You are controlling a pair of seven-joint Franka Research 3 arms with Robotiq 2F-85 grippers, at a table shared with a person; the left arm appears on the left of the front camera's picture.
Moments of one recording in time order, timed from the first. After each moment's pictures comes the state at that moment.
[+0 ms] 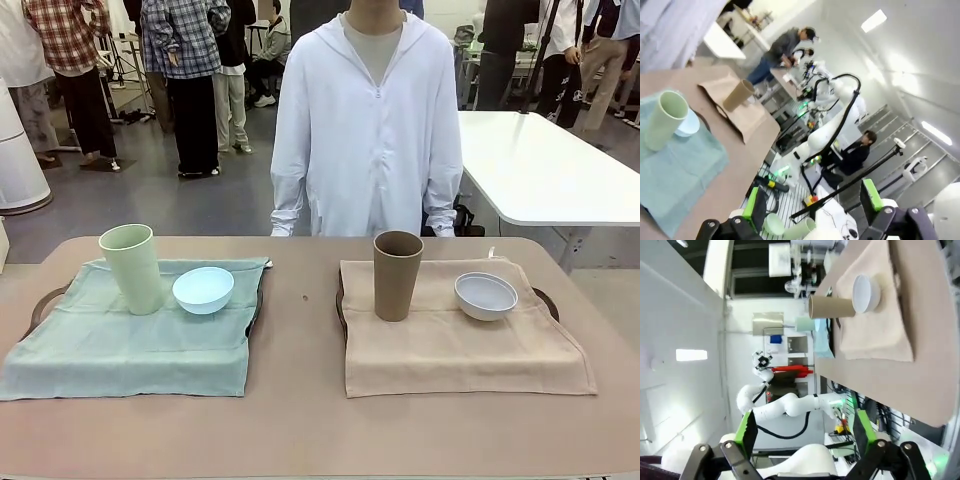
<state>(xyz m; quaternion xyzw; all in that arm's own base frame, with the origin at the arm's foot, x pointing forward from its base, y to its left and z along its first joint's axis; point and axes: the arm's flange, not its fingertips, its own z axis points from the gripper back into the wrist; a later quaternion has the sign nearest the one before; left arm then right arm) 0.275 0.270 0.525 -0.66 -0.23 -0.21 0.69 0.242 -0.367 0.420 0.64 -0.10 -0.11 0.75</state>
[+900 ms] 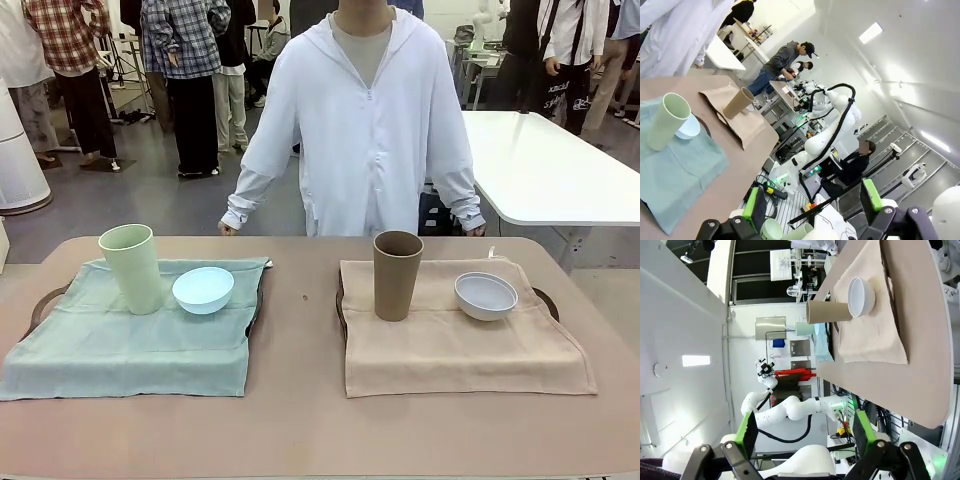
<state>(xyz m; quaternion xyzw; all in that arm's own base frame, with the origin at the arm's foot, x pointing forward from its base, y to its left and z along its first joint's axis) 0.255 0.287 0.523 -0.66 -0.25 -0.19 0.68 0.244 -0.377 0.410 0.65 -0.10 -0.12 0.75</state>
